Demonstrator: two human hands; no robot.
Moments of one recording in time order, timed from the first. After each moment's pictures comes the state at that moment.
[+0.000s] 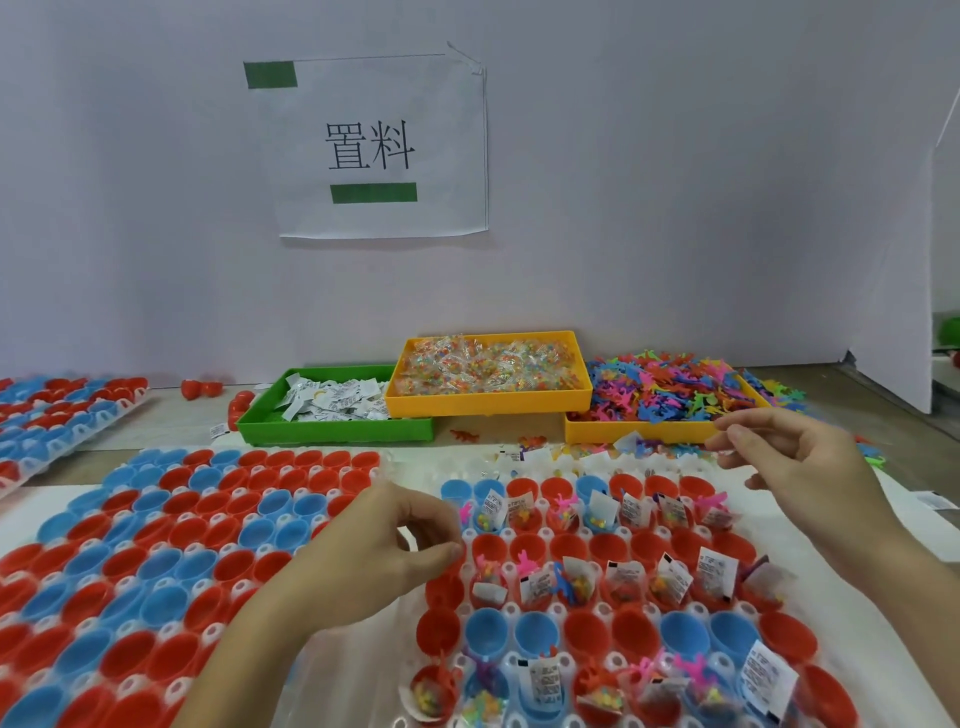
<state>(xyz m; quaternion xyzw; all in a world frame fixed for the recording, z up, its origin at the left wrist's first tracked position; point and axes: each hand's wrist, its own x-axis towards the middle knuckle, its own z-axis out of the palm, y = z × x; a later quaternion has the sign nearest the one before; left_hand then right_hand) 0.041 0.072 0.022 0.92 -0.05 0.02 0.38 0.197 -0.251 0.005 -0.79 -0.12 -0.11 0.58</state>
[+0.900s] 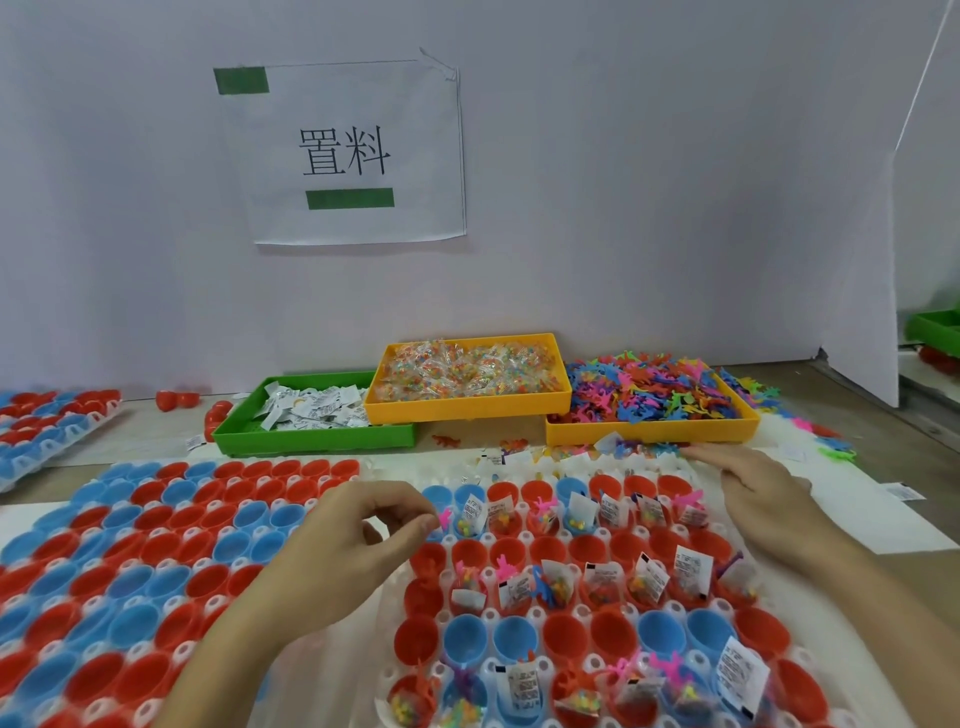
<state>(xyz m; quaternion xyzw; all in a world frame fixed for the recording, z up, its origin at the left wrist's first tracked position) 0.047 0.079 0.010 0.91 -0.03 0.13 0.38 0.236 -0.267 -0.036 -0.95 -0.14 -0.05 0.29</state>
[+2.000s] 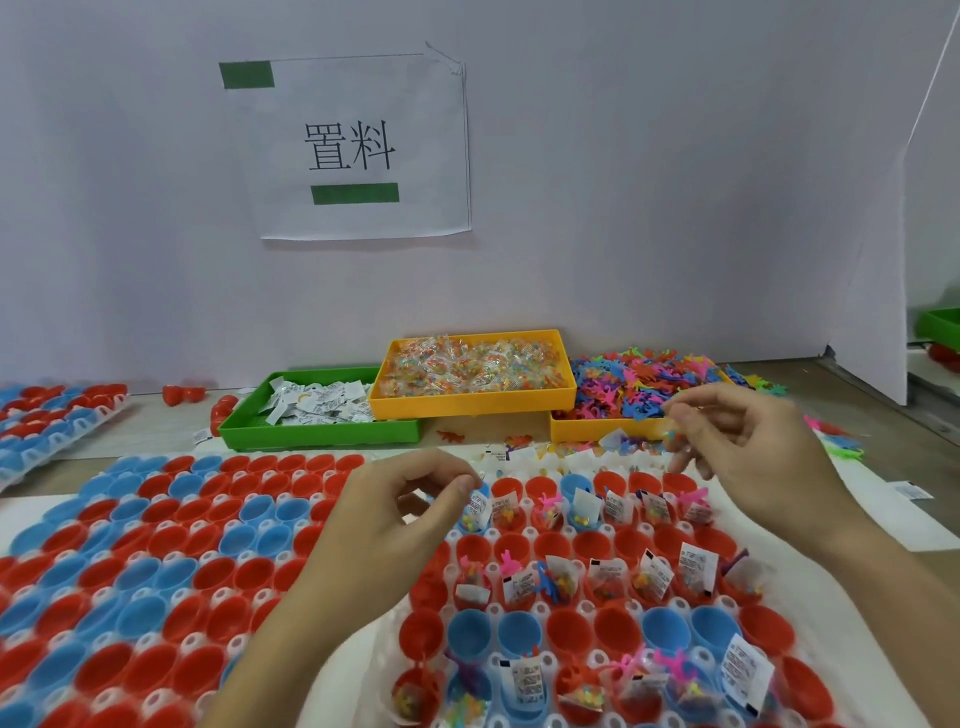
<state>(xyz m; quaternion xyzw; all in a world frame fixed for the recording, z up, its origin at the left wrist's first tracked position) 0.046 0.037 0.028 0.86 -0.04 0.23 0.46 0.184 -0.231 0.027 -0.78 -0.24 -0.11 0.56</state>
